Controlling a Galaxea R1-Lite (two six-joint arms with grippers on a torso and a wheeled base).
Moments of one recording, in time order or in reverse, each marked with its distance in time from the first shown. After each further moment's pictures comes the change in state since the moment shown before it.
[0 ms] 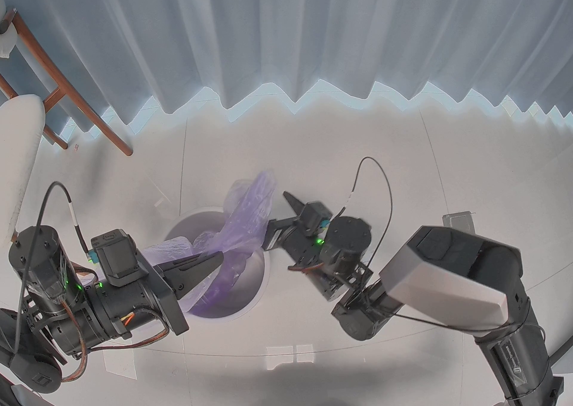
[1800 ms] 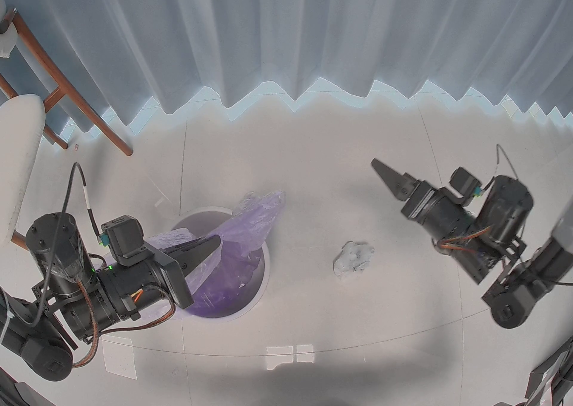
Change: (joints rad) left arm 0.066 0.089 -0.054 -0.021 0.014 -0.074; right arm -0.237 -0.667 0.757 0.005 0.063 0.242
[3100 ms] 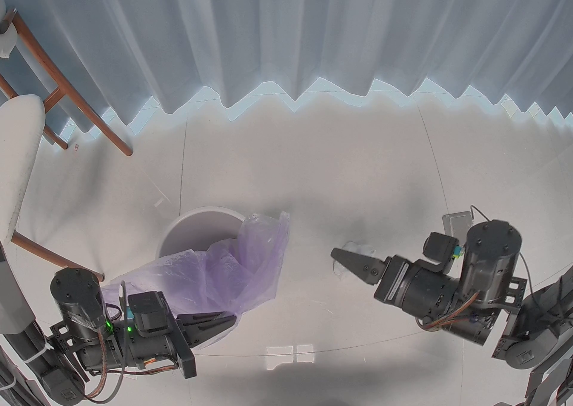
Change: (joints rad) left arm -0.002 0.194 0.273 -0.295 -0.224 0.399; right arm 0.275 -0.172 0.103 0.451 -0.057 0.278
